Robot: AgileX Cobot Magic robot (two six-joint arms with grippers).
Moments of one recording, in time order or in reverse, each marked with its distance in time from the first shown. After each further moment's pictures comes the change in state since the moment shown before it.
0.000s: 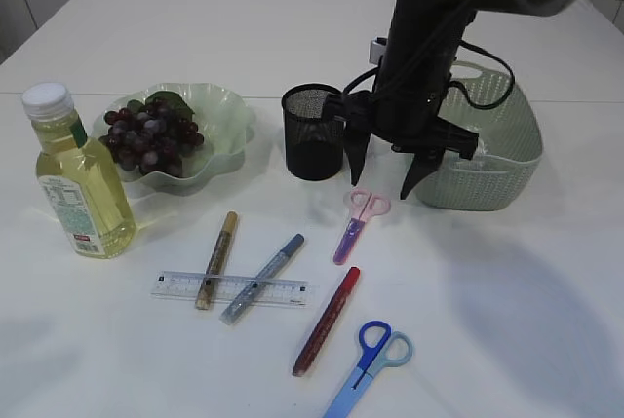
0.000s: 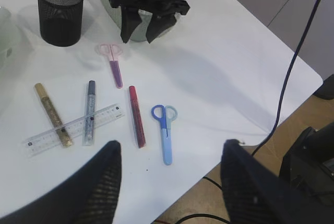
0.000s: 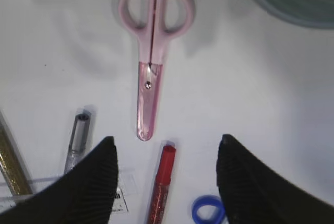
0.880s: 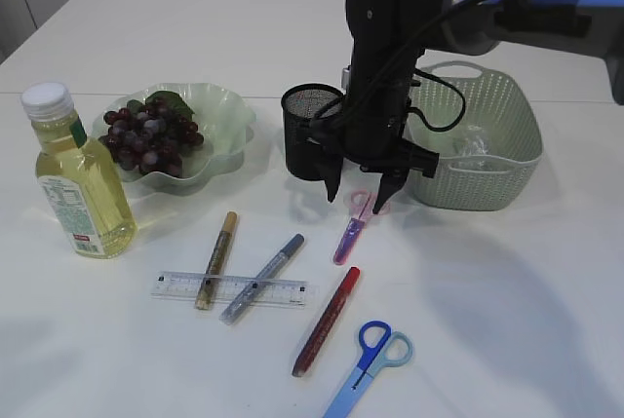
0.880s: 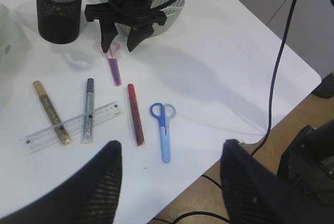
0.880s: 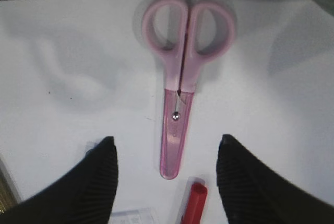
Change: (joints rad) left arm 0.000 0.000 0.000 0.000 0.007 -0.004; right arm 0.037 0.162 -0.140 -0.024 0.001 0.056
